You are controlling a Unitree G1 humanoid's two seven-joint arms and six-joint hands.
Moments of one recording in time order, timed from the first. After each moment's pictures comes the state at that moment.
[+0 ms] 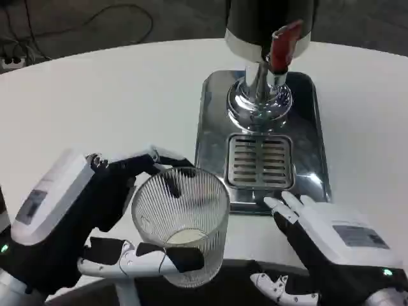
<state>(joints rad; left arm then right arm) 0.05 0.47 0.17 -0.30 0.27 -0.57 -0.17 0.09 -0.10 0.26 -0.80 -1.30 0.27 0.71</state>
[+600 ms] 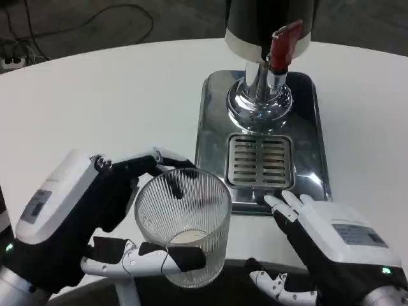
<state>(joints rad) 0.03 0.47 0.15 -0.28 0.27 -0.57 -0.17 0.08 -0.09 0.26 -0.78 -1.31 0.27 0.72</state>
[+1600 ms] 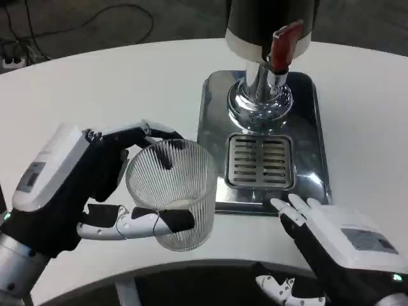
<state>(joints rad) -0.13 0.47 0.17 -0.12 0.30 -0.59 -0.15 0.13 -0.08 0.25 -0.84 -1.31 0.27 0.74</state>
